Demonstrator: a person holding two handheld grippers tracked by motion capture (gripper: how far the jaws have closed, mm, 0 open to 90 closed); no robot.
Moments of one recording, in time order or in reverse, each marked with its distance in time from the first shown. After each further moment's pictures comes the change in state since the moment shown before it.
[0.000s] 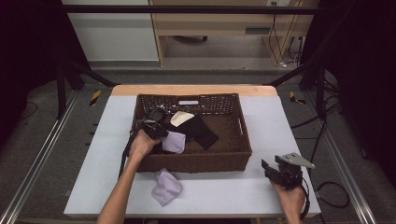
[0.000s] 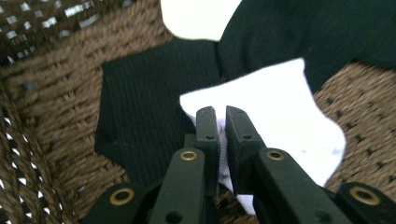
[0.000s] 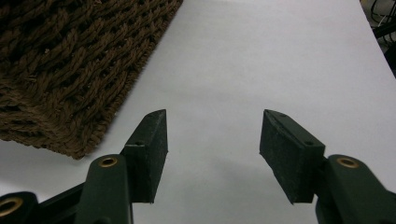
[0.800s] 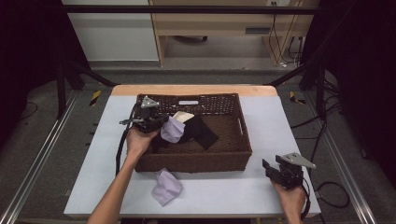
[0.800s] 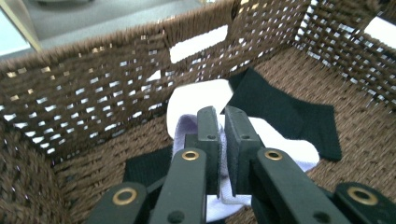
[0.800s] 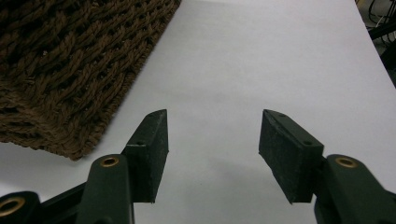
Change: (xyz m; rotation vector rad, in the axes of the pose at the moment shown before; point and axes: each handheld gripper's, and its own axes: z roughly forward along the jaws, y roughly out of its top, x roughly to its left) left arm 0.001 -0.009 -0.048 -0.452 -0.030 0.023; right arm -0.002 0.000 -0.001 -0.006 -0.002 0.000
